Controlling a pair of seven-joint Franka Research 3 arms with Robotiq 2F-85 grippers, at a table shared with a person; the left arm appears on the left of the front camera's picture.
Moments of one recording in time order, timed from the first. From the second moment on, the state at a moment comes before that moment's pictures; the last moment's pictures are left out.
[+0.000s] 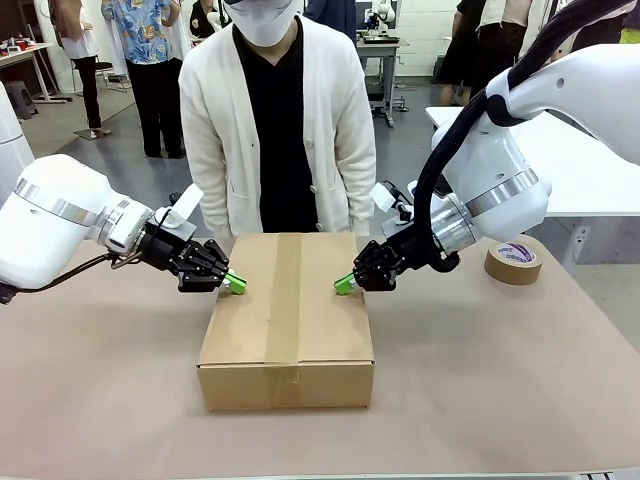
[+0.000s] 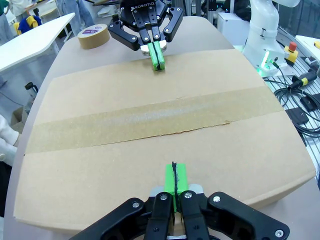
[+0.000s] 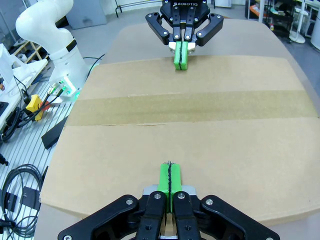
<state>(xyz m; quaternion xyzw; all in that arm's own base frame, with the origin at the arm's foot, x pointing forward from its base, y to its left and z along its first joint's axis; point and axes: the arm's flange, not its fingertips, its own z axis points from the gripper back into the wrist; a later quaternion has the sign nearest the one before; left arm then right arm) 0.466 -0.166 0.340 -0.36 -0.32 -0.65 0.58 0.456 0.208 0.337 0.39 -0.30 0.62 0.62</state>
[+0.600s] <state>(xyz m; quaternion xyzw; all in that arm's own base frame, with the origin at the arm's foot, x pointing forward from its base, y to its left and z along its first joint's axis) 0.457 -0.104 0.427 -0.31 -0.30 -0.68 0.60 0.429 0.201 0.431 0.36 -0.24 0.66 0.62</state>
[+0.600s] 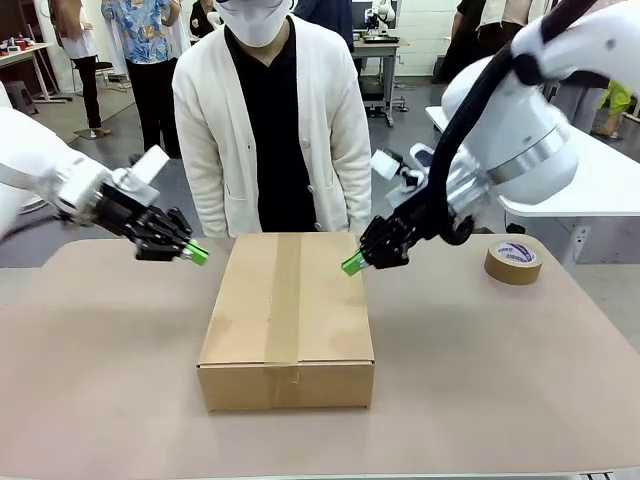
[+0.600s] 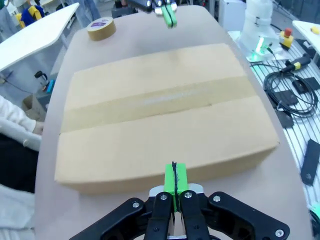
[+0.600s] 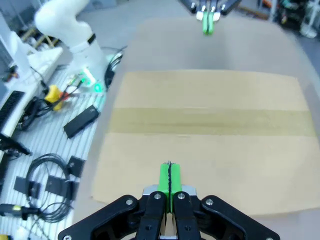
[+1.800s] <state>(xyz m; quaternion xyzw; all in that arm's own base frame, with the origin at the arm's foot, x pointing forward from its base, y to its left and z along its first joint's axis) 0.424 -0.002 0.490 -0.23 -0.24 -0.66 0.68 0.383 0.090 0.522 0.27 -0.20 0.59 0.74</state>
